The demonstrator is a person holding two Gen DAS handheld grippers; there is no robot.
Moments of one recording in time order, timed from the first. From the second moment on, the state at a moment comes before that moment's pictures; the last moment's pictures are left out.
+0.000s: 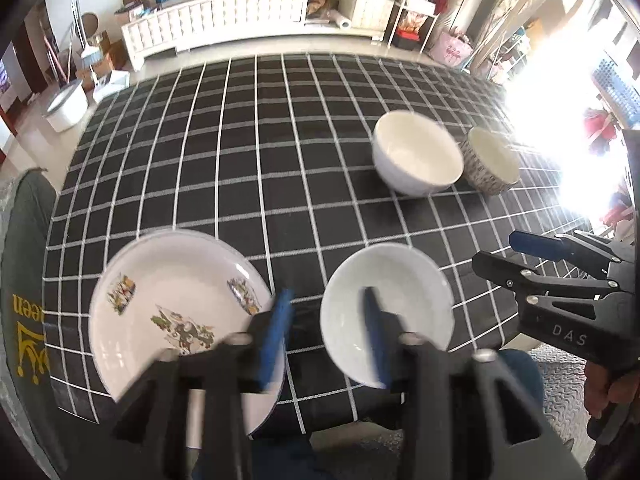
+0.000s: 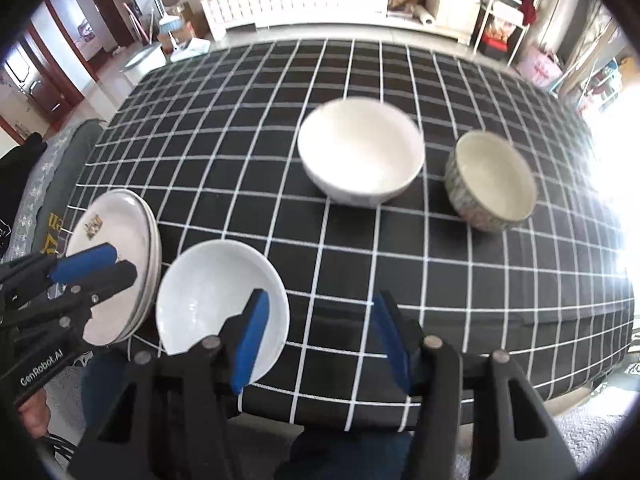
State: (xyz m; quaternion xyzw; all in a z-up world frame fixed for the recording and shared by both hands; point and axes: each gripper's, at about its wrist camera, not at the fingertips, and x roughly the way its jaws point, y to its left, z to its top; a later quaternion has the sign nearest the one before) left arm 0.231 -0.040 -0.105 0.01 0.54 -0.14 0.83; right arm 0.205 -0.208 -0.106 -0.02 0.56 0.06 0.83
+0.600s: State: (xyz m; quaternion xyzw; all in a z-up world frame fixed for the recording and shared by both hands) left arm 0.273 -0.087 -0.024 0.02 0.49 -0.17 0.85; right arm 0.234 -0.252 -0.045 0.01 0.52 0.05 0.85
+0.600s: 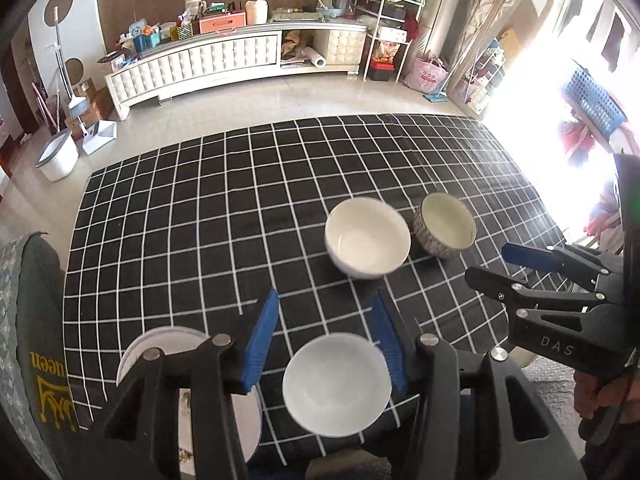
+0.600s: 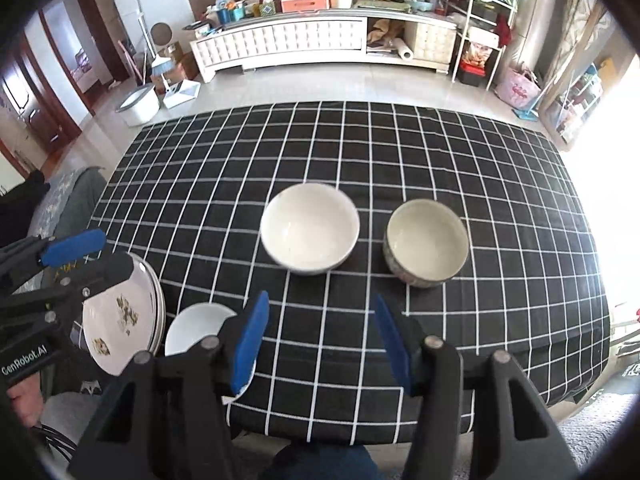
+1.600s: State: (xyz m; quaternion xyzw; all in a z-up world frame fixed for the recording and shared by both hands) left arm 0.400 -0.135 -0.135 -0.01 0.61 -0.17 0.77; right arm 0.343 -0.283 -0.130 0.07 0.60 0.05 0.80
